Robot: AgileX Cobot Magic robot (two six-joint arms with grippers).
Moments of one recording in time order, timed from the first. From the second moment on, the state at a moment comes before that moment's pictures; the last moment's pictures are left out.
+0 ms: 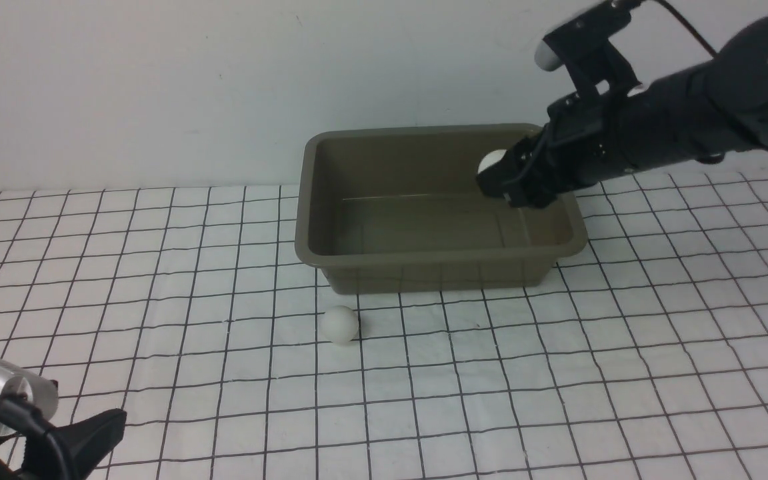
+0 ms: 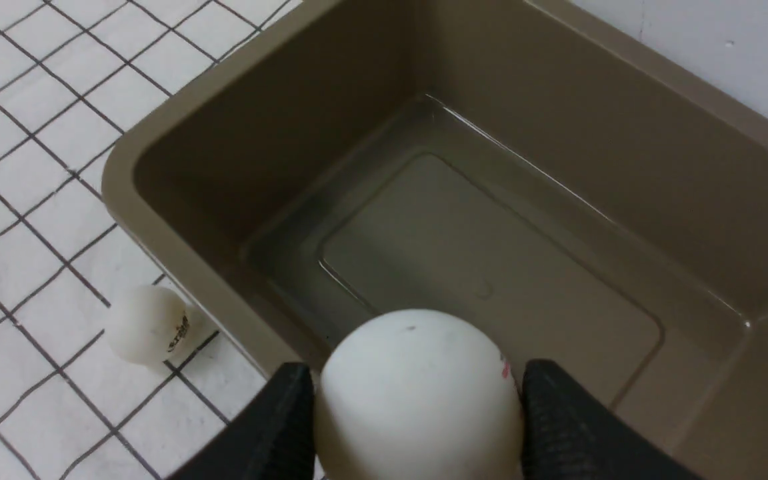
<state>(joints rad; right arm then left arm) 0.31 1.74 -1.37 0.70 0.67 -0.93 0.06 0.55 -0.43 -0.64 0.69 0.74</state>
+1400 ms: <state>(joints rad) 0.31 1.73 -1.48 0.63 0.66 -0.93 -0.28 1.72 -0.89 -1.19 0.36 1.20</state>
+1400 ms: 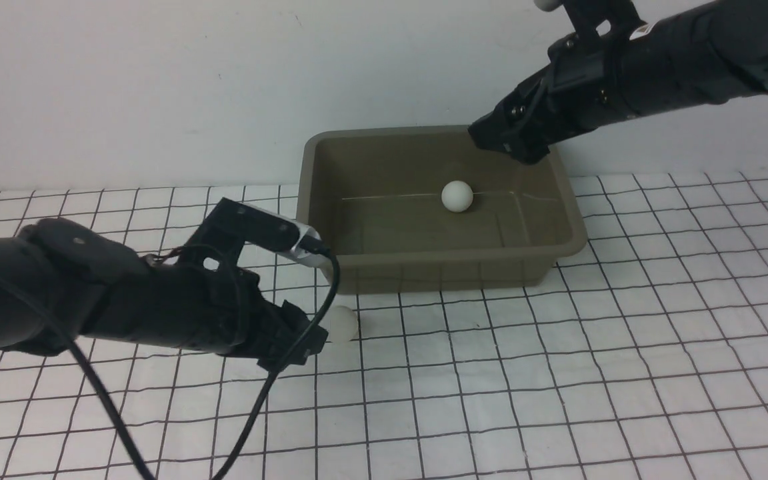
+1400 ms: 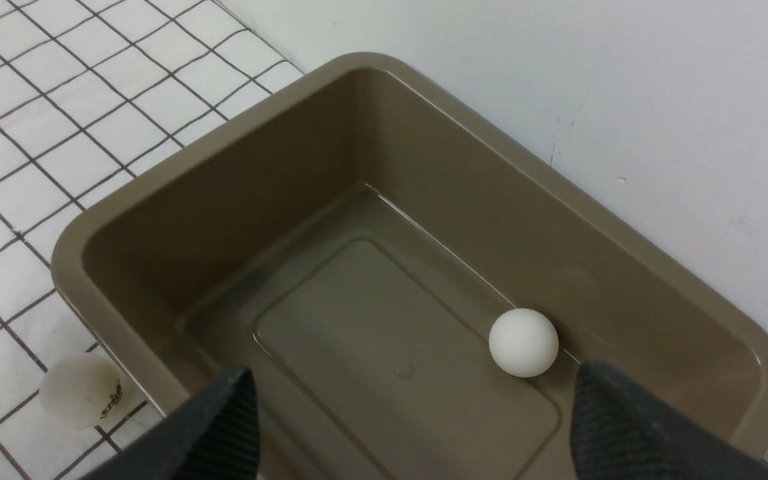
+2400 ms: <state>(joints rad) 0.31 1.73 -1.48 0.60 0.70 -0.93 -0.37 1.95 -1.02 -1.34 0.17 1.30</state>
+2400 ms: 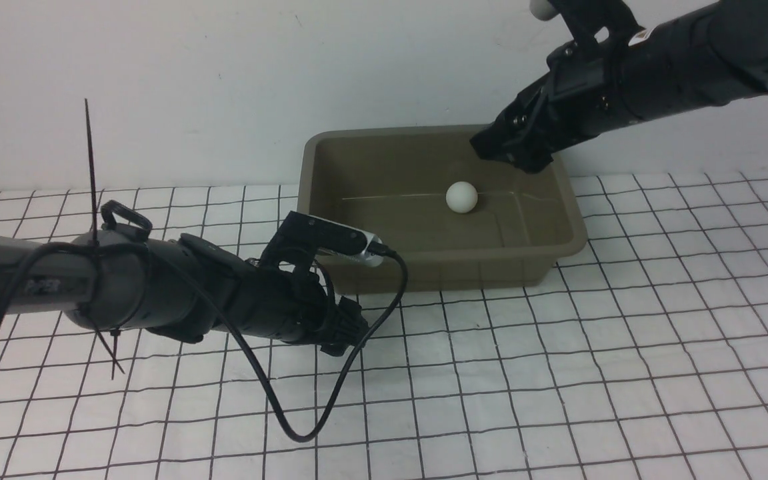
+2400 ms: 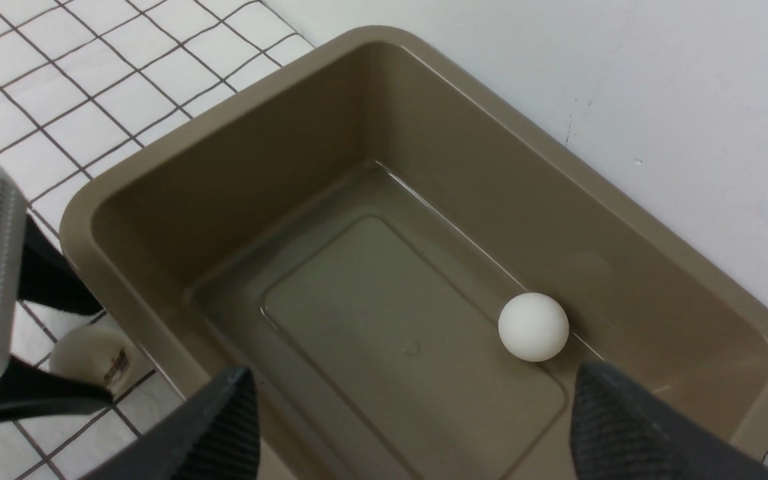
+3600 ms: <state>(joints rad) 0.31 1.71 -1.48 0.56 0.65 -0.94 -0.36 1.98 -1.31 -1.49 0.30 1.74</state>
